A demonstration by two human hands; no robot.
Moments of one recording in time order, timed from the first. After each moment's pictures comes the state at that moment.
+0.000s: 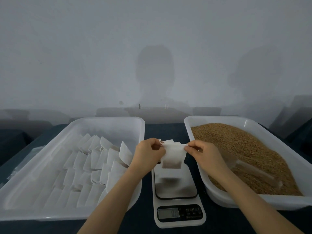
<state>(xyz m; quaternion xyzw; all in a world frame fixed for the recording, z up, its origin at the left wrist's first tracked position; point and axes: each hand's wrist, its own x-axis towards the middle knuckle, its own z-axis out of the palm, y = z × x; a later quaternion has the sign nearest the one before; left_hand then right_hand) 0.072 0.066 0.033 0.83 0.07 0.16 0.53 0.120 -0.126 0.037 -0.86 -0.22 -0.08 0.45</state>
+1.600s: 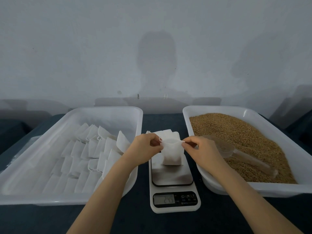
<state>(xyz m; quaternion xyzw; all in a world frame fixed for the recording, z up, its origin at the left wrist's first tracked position) 0.071 0.075 0.026 0.91 0.02 0.08 0.41 0.111 -0.133 0.027 -0.88 -0.25 -0.10 0.38</state>
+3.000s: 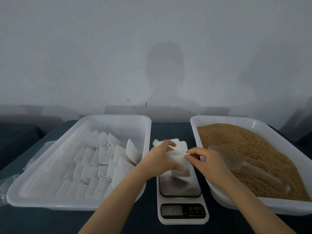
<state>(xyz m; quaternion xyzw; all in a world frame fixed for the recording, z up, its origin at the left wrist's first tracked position) 0.069 0.062 0.030 0.91 -0.01 0.01 0.41 0.104 -0.132 0.031 -0.83 -0.32 -0.06 0.44</state>
